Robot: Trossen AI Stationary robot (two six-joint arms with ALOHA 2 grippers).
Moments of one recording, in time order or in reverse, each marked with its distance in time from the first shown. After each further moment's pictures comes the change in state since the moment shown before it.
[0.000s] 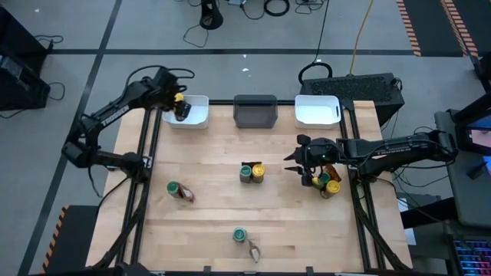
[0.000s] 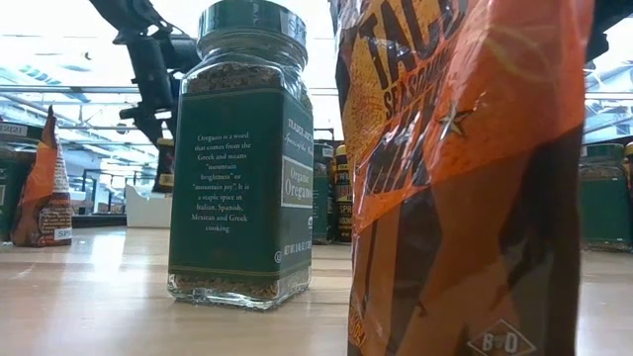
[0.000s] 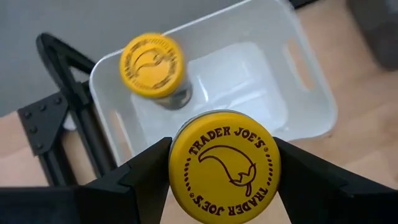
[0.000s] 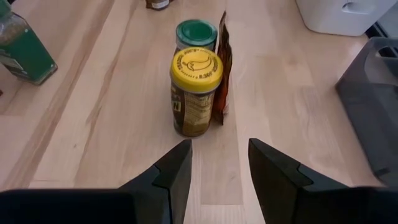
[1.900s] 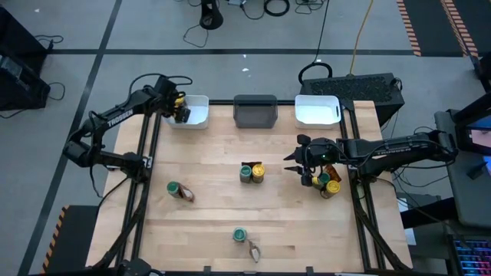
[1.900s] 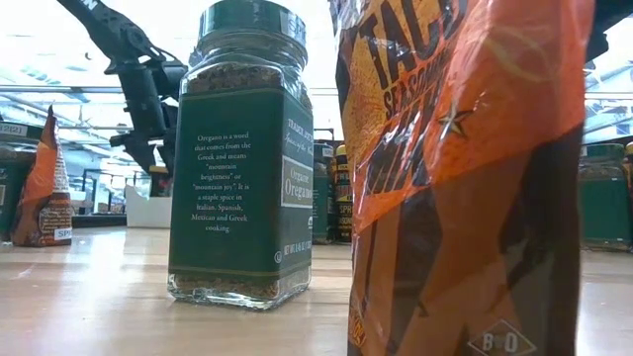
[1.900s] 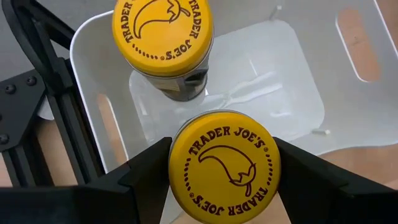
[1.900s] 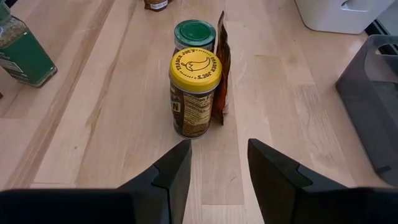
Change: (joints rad) left arm 0.057 0.012 -0.193 0.210 0.026 0.005; right arm 0.000 0.000 0.000 -0.001 0.000 0.018
